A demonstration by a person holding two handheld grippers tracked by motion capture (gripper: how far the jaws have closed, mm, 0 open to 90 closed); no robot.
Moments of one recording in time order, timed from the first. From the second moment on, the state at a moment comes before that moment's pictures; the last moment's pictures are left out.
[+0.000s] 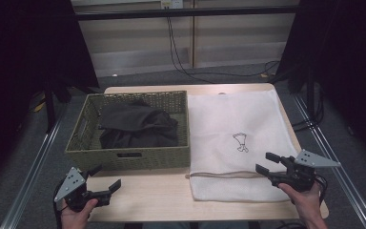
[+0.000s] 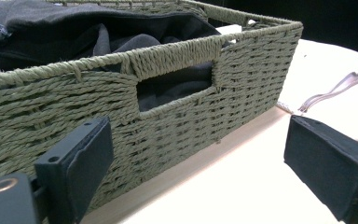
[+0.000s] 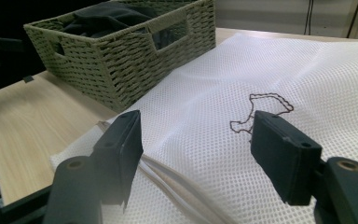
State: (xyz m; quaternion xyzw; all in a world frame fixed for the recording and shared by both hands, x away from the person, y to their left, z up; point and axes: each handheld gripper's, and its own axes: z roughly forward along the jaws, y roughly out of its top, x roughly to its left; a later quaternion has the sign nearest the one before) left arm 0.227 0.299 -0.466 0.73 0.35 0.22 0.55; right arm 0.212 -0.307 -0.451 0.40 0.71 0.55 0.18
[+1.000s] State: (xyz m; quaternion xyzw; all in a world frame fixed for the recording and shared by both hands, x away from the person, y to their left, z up) left arm 0.222 0.267 -0.466 0.78 0.30 0.20 0.51; right arm 0.228 -0.285 -0.459 0.36 0.78 0.50 0.11
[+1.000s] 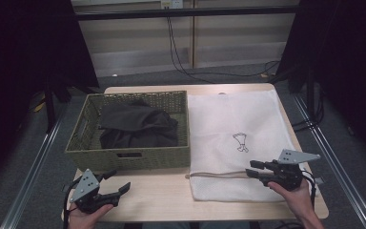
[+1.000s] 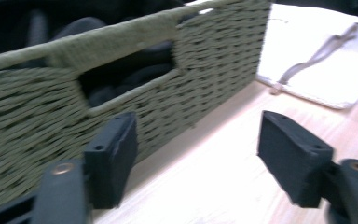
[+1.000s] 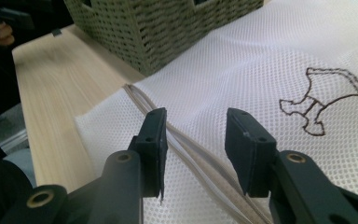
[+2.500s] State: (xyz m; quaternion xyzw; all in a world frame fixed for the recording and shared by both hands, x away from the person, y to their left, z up) left arm 0.254 0.078 -0.486 0.86 0.19 0.01 0.47; right arm 0.278 -0.245 -0.502 0.29 0.87 0.38 0.09
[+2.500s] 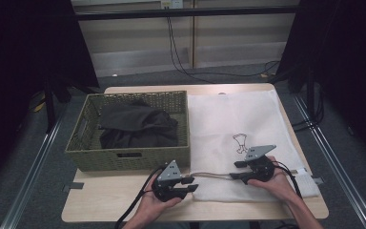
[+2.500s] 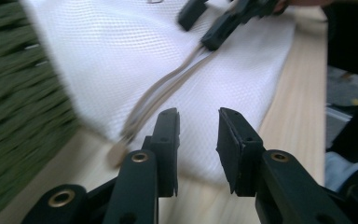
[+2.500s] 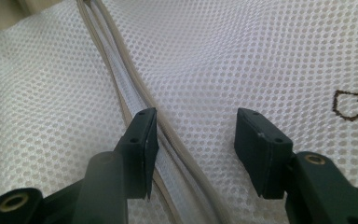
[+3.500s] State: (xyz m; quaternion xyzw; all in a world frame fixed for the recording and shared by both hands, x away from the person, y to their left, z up) left arm 0.251 0.038 -0.506 0.89 0.14 0.02 0.43; right arm 0.286 -0.247 -0.502 0.33 0.86 0.38 0.10
